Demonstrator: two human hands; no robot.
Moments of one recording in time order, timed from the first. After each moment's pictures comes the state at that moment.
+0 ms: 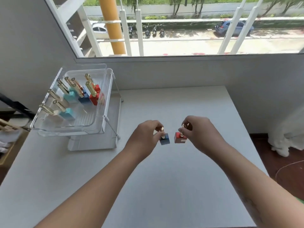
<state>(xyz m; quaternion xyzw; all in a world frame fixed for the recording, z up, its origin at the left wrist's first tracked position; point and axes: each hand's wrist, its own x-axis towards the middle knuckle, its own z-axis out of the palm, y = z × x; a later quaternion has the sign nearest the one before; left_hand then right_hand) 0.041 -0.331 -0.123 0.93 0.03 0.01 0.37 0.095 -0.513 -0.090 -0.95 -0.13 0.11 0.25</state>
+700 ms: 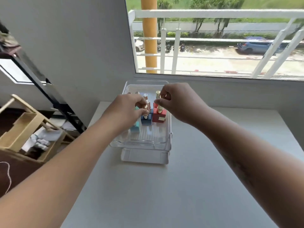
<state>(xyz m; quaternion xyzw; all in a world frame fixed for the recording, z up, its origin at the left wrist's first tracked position) 0.023 -0.082 -0.009 0.95 0.13 0.08 0.28 0.101 -0.244 0.018 -0.90 -0.34 0.02 0.27</state>
